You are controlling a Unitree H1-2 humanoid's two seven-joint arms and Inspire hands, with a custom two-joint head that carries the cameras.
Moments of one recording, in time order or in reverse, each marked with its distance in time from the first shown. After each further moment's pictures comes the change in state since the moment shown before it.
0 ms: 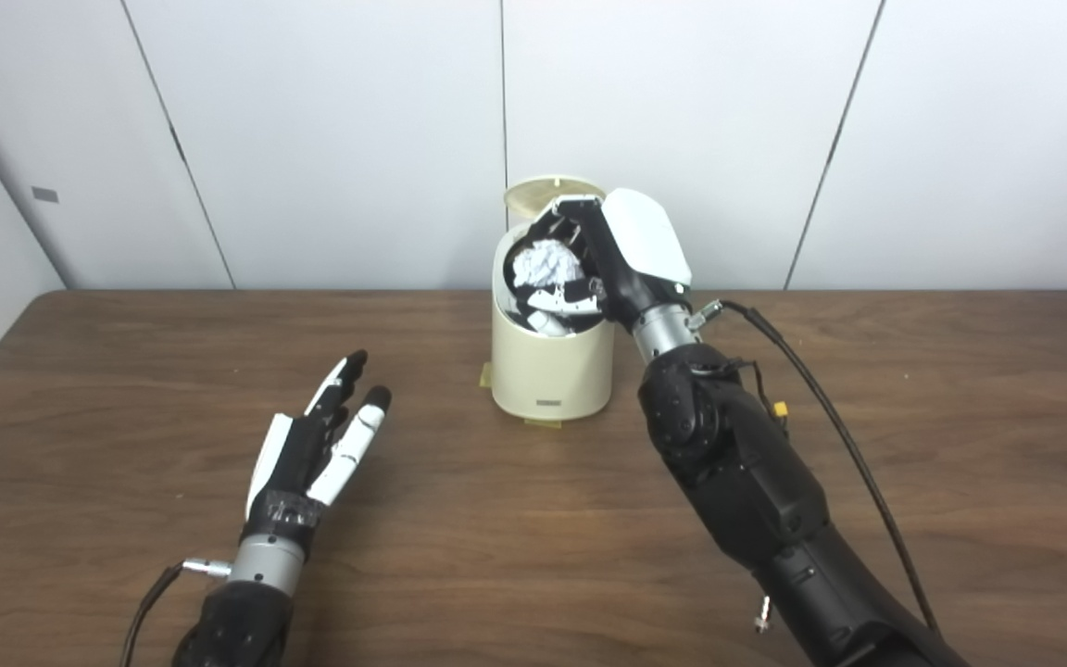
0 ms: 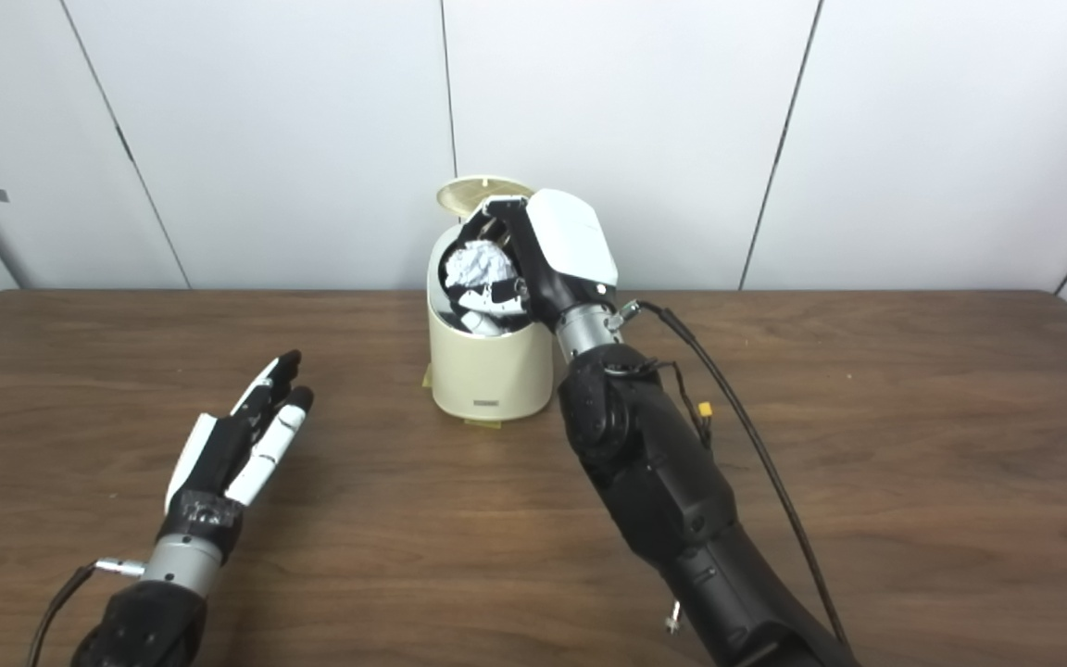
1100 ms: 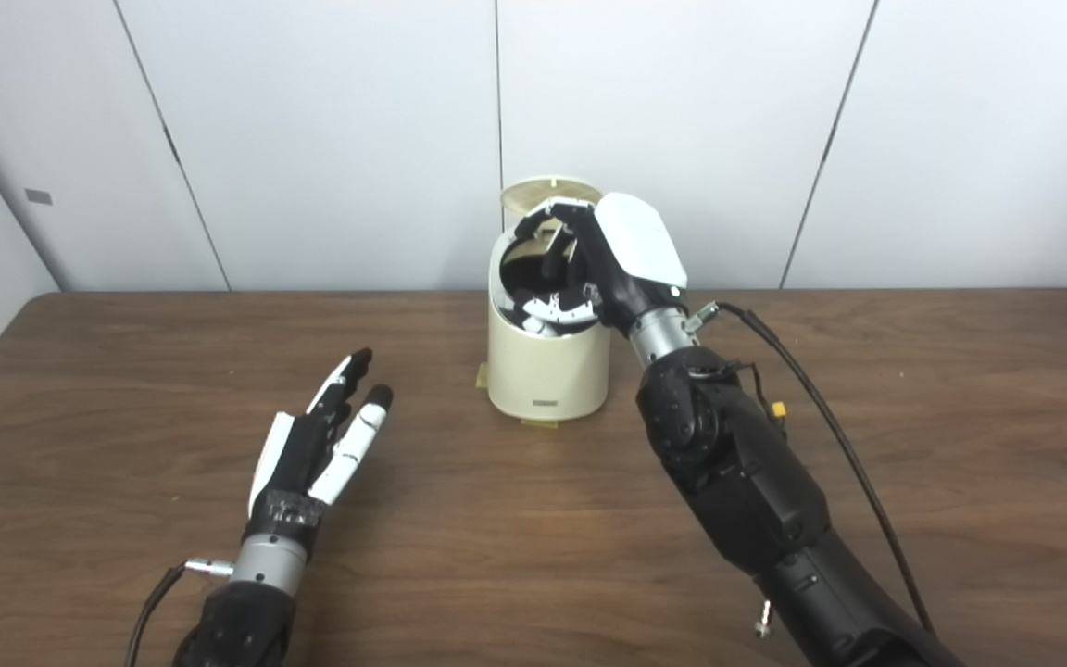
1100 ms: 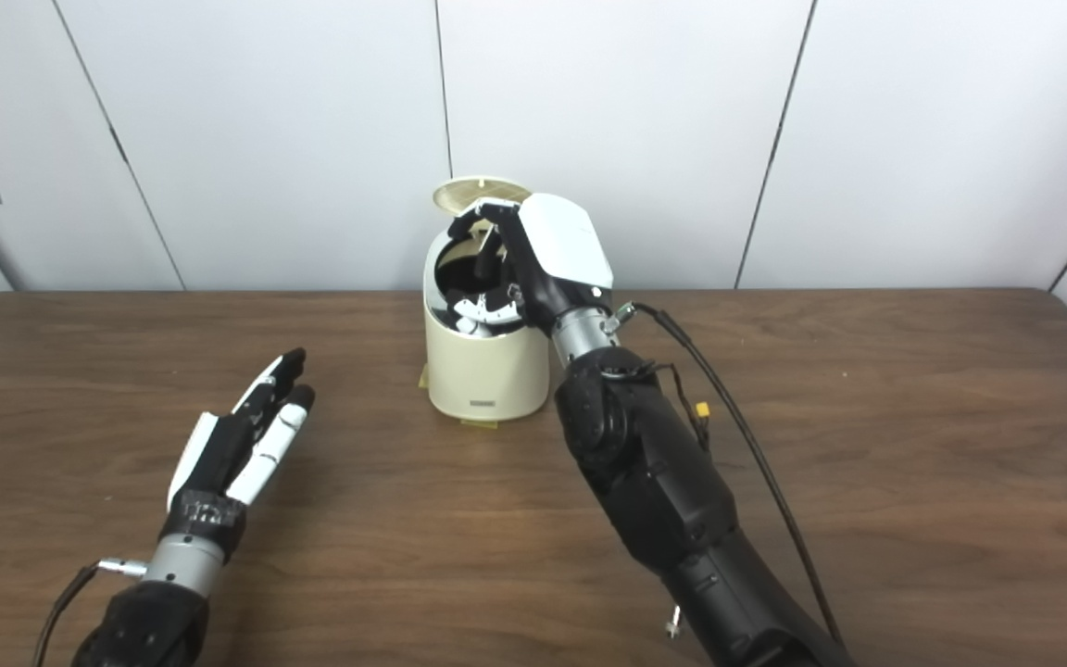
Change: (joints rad) left arm -0.008 -0.007 -0.004 0.011 -0.025 -0.024 -0.002; right arm 0.026 -0.009 -0.005 -0.043 0.001 -0.015 0.001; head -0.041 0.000
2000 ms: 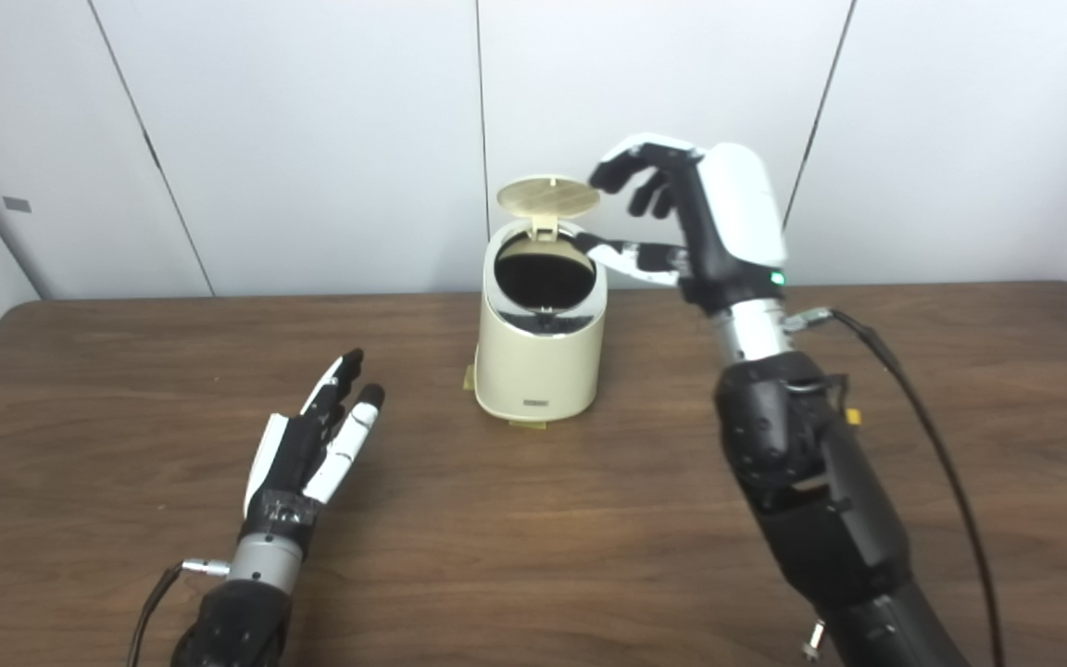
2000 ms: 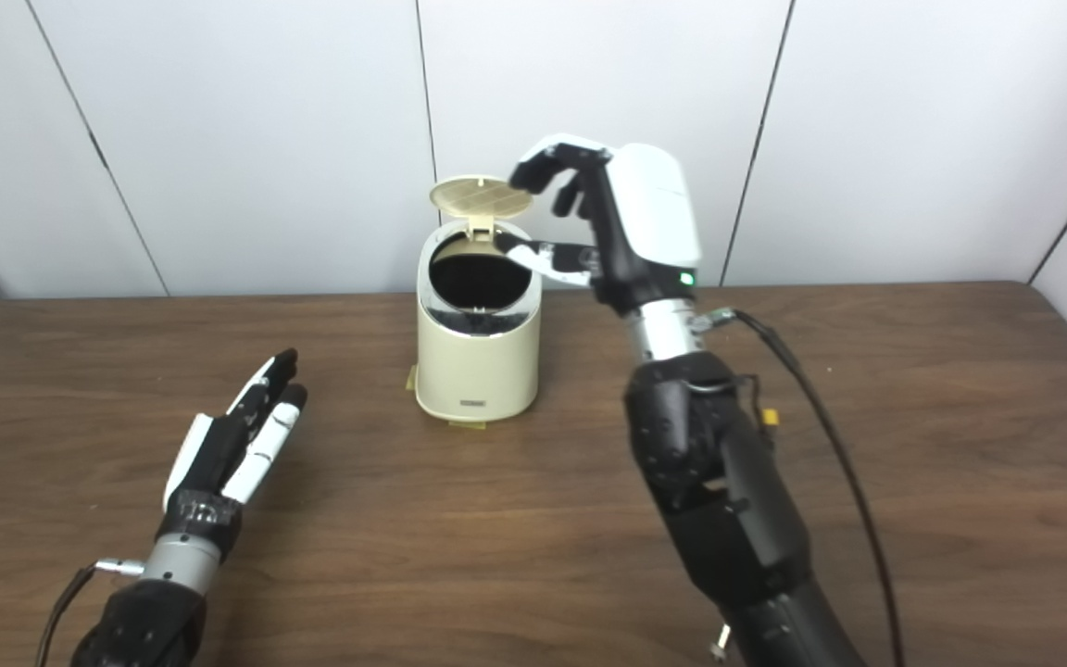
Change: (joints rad) left arm -0.044 -0.004 0.000 0.066 0.000 -0.015 0.012; right arm 0.163 -0.095 -0.166 -0.362 0.003 -0.035 -0.015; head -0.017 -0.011
